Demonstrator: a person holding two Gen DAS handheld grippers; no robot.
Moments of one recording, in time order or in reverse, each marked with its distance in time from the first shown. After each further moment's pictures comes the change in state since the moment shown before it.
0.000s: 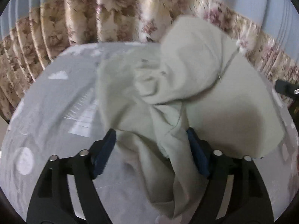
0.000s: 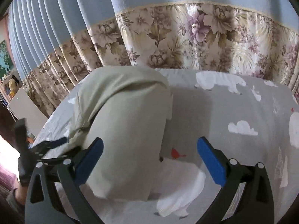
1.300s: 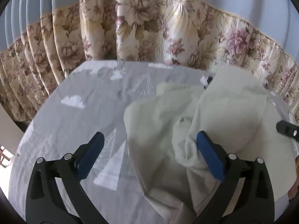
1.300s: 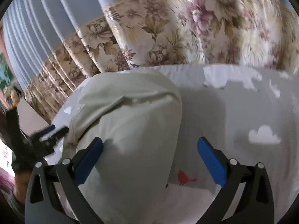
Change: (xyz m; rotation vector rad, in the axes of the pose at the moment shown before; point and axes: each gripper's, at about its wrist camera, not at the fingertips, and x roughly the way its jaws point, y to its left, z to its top) left arm 0.039 0.027 0.058 -0.056 -0.028 0.103; right arm 0.064 -0.018 0.014 0.115 0.041 0.076
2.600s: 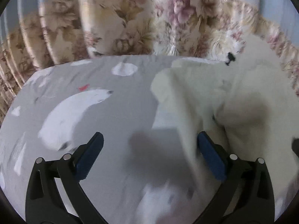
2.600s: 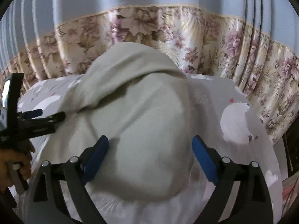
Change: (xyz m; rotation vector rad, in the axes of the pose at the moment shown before) left arm 0.022 -0.193 -0.009 0.147 0.026 -0.061; right arm -0.118 -0.125 -0.038 -0.074 -0.141 -0.392
